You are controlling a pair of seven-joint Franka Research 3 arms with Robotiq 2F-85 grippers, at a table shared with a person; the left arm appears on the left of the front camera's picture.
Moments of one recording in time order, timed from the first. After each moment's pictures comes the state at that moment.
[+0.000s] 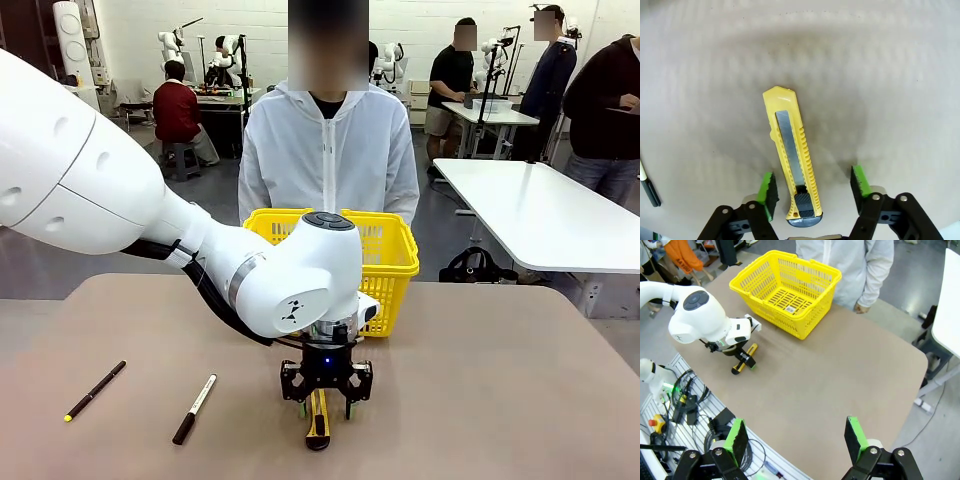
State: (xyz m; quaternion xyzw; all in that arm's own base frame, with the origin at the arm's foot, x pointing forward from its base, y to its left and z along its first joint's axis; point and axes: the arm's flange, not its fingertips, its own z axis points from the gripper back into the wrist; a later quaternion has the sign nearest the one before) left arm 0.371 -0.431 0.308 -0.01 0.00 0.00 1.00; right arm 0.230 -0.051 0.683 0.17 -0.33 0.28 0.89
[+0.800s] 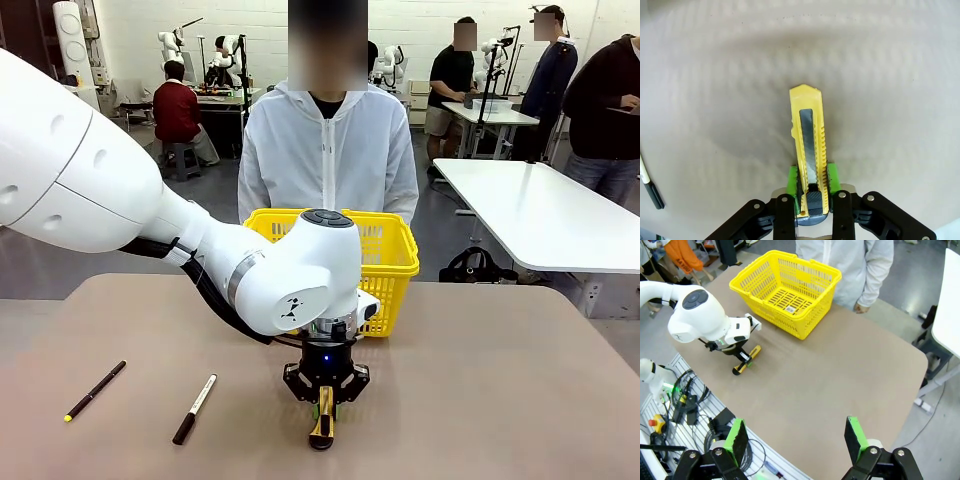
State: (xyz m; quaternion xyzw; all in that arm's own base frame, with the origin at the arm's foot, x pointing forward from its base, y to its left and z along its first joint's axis) left arm 0.372 -0.430 0.311 -0.01 -0.01 -0.02 1.00; right arm 0.230 -0.051 0.683 0.17 -0.33 0.28 0.89
